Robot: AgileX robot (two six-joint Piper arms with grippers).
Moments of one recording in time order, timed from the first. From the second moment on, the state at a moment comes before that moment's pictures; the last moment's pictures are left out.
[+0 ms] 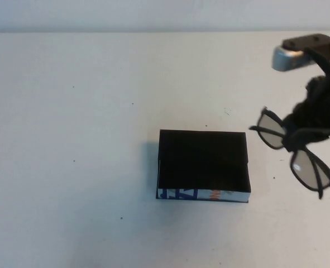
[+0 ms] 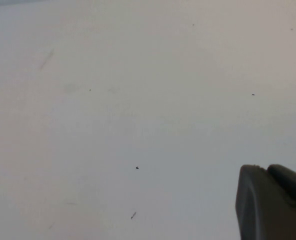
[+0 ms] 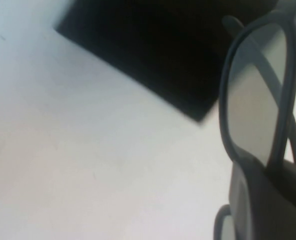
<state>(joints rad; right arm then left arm) 0.29 1.55 -1.40 0.30 1.23 -0.28 -0.06 -0.02 0.02 -0.01 0.36 0.08</state>
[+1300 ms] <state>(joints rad) 0.07 1.56 -0.77 0.61 0.61 -0.34 -0.06 -0.02 0.02 -0.01 0.36 0.08</state>
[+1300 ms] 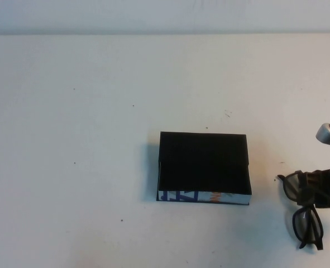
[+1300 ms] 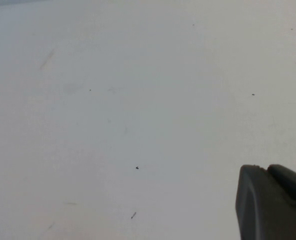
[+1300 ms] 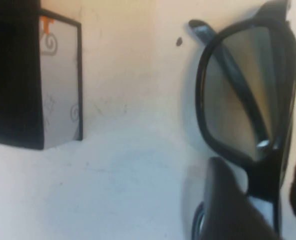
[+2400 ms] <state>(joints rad) 0.07 0.51 -0.57 0.56 0.62 -0.45 -0.06 -0.02 0.02 -0.01 0.36 0.08</state>
